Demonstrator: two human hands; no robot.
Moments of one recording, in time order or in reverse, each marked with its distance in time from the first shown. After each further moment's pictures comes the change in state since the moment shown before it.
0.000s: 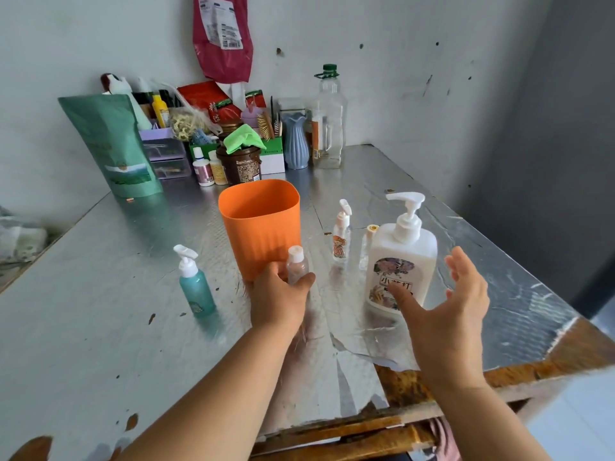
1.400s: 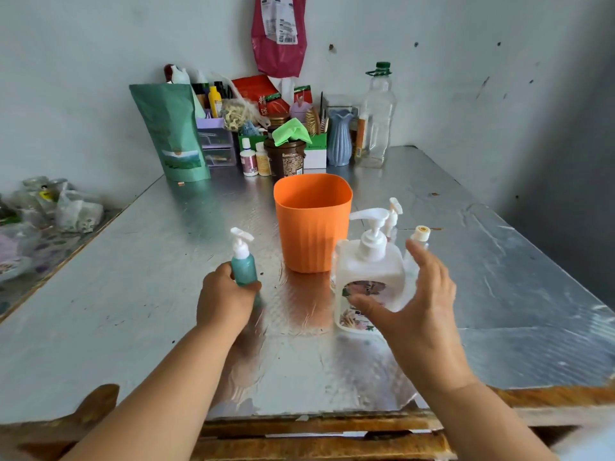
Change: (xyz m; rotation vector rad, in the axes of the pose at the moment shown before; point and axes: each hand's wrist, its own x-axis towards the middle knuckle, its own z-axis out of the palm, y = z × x) left_hand 0.017 -0.061 -0.111 0.122 0.154 -0.101; right_hand -0.031 -0.048 0.040 -0.008 -0.322 -0.245
